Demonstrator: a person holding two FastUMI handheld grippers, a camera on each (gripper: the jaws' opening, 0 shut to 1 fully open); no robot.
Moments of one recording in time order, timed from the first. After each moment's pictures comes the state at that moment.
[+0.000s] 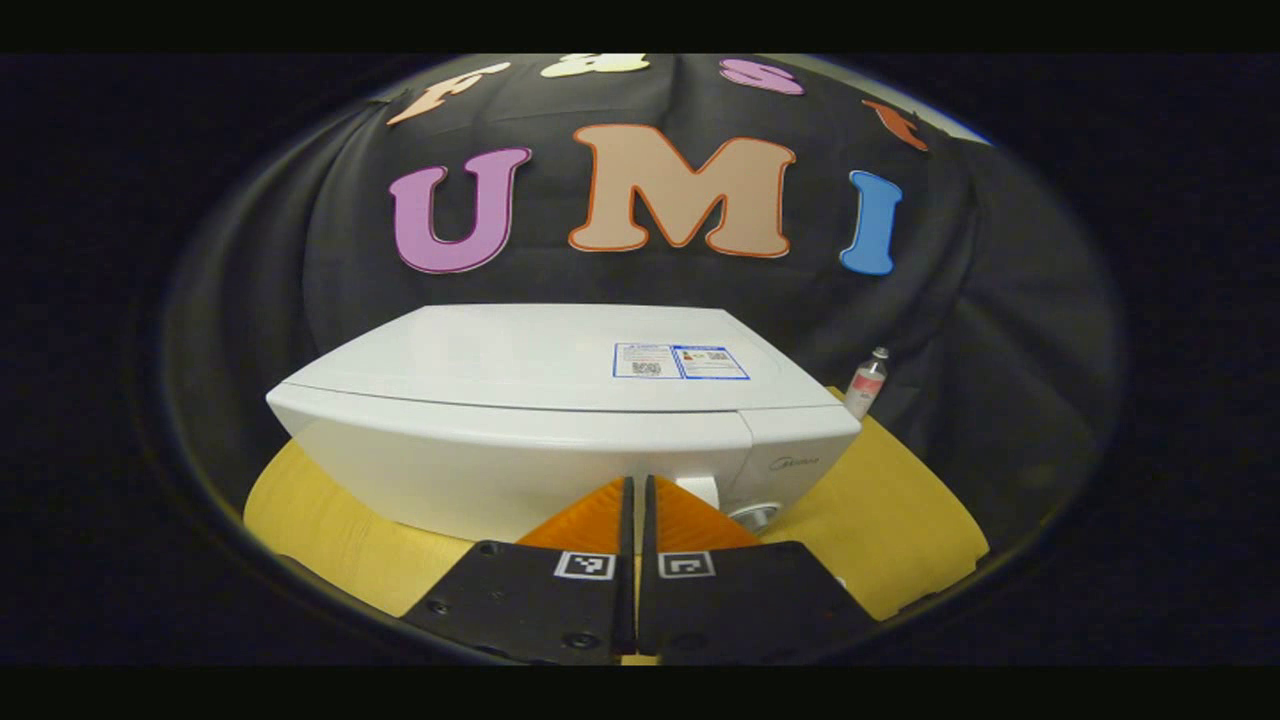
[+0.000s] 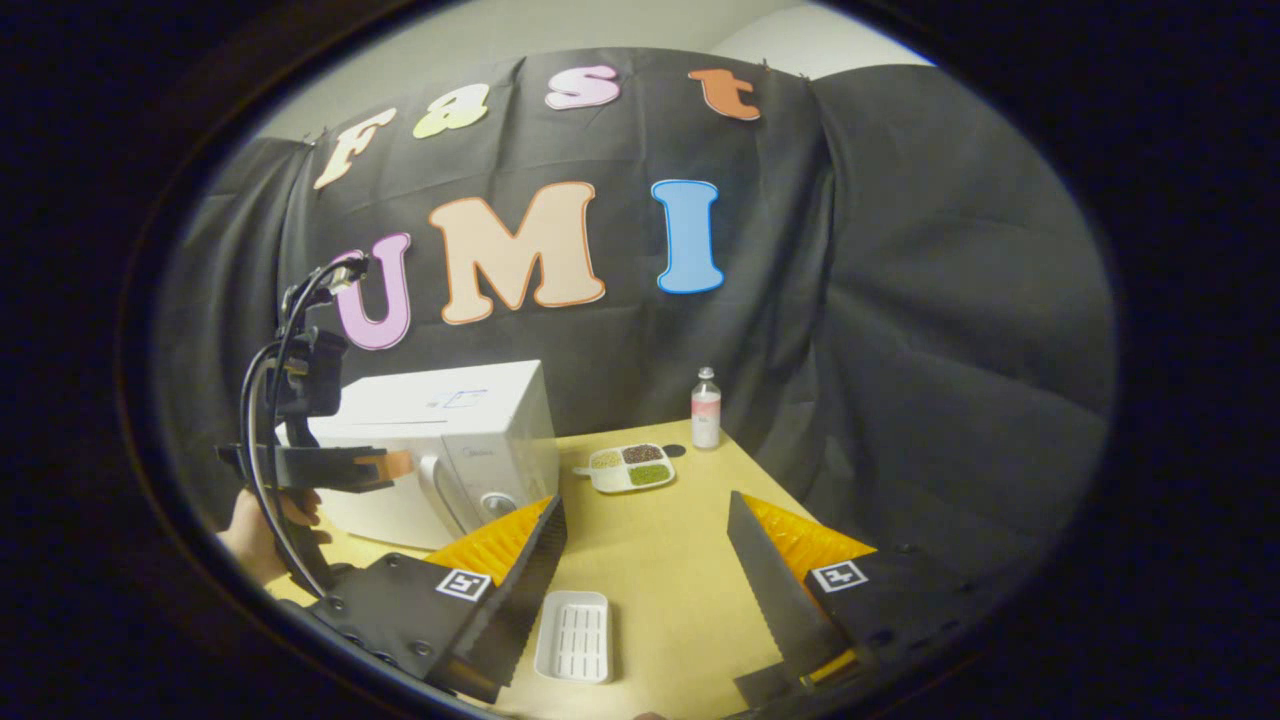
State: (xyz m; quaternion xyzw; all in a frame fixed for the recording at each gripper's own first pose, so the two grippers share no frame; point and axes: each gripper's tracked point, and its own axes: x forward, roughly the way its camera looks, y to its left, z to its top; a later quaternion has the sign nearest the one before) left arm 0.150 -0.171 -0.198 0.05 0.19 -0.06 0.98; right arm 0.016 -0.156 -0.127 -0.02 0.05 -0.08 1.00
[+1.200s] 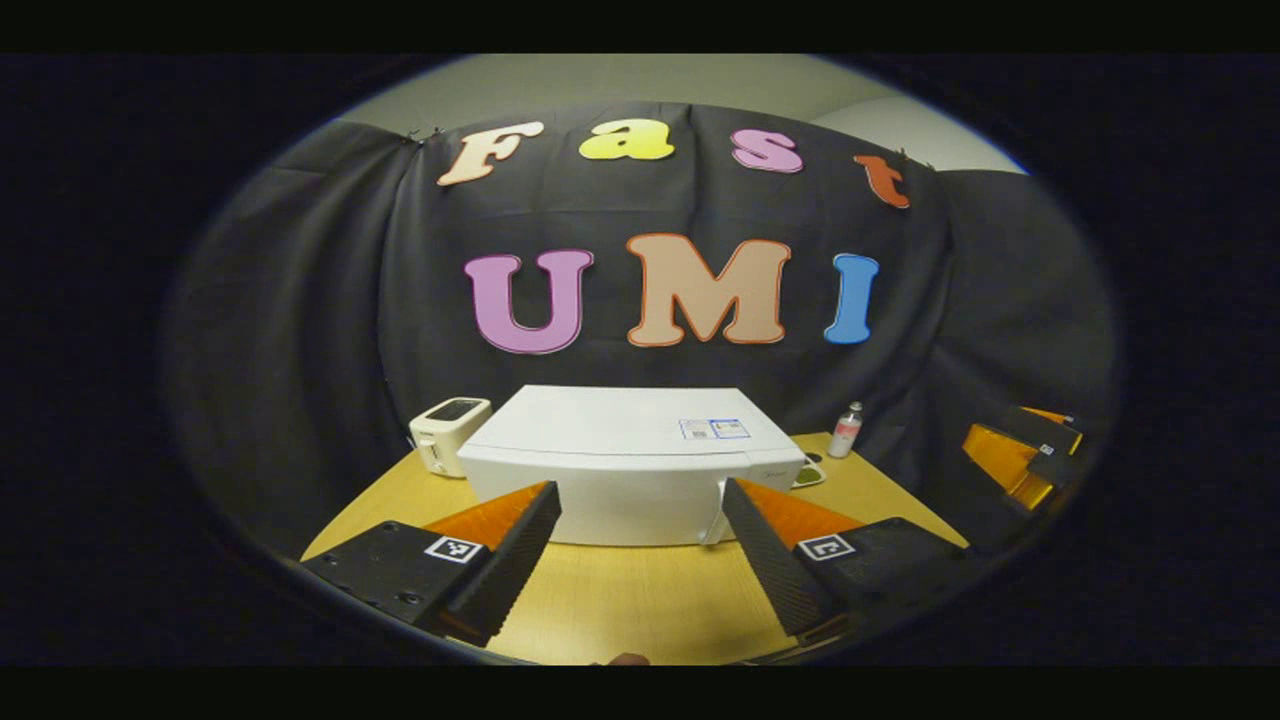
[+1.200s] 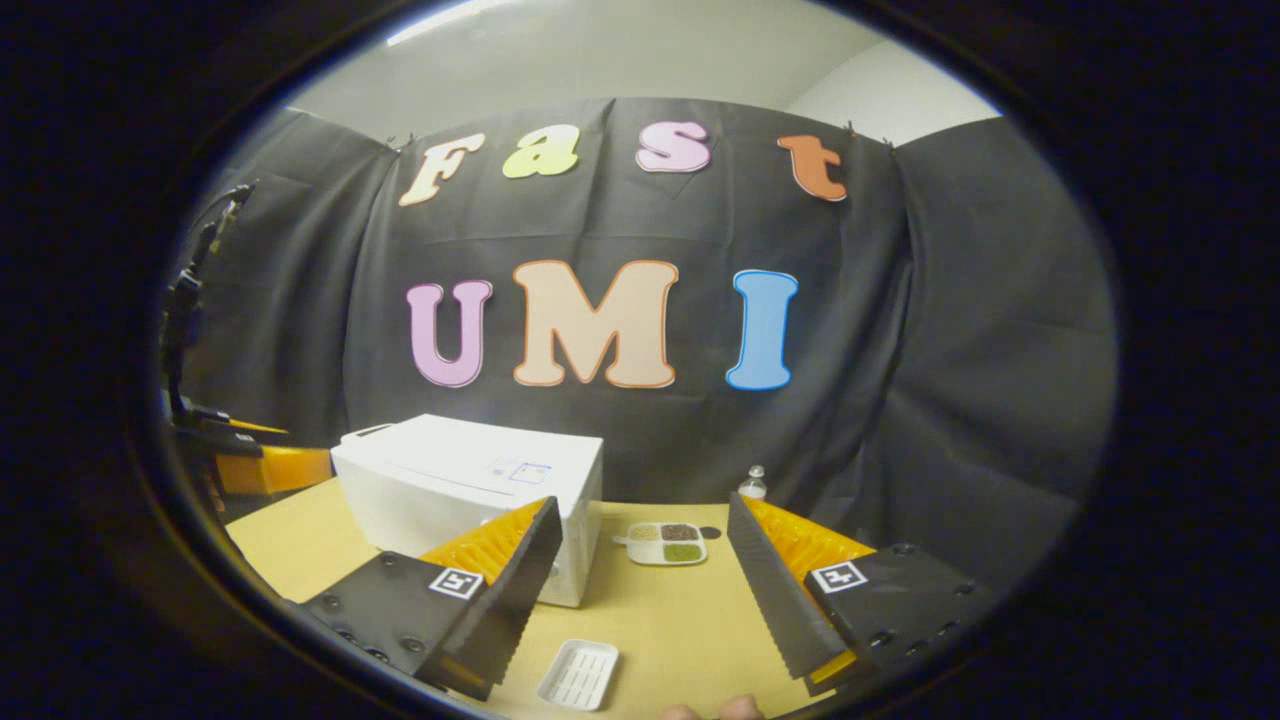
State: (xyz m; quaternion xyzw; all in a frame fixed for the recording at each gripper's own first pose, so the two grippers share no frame) left arm 0.016 -0.114 -0.046 0.07 0.07 -0.04 0.99; right arm 0.014 -0.112 -0.019 -0.08 -0.03 0.01 1.00
